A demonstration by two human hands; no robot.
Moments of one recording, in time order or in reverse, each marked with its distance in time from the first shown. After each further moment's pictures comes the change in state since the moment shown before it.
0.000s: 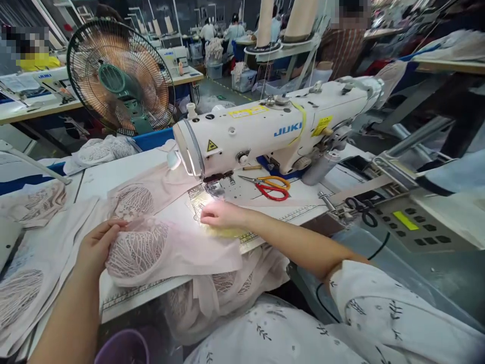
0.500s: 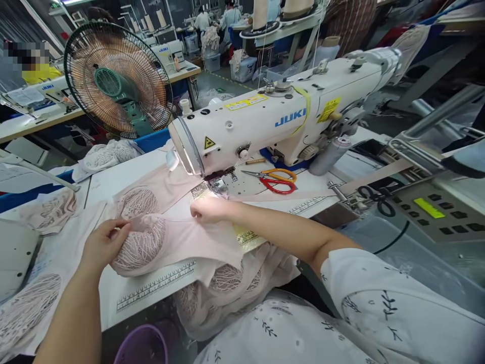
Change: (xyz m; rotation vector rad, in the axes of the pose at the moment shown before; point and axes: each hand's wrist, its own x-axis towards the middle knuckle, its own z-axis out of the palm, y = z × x) left_hand 0.016 0.017 -0.014 0.574 -0.096 0.063; right_hand 0.045 -0.019 0.005 -0.408 -0.063 -0.040
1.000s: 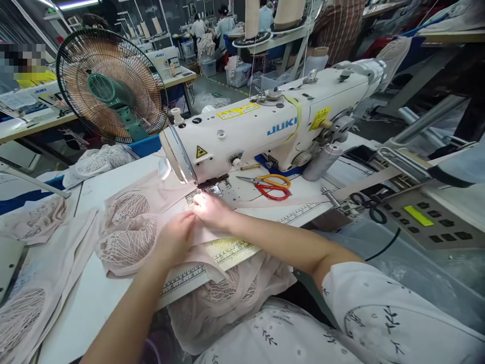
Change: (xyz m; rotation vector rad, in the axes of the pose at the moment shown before) left_hand -0.017 0.105 0.094 0.227 -0.116 0.795; right_hand -0.009 0.022 0.020 -0.224 0.392 0.035
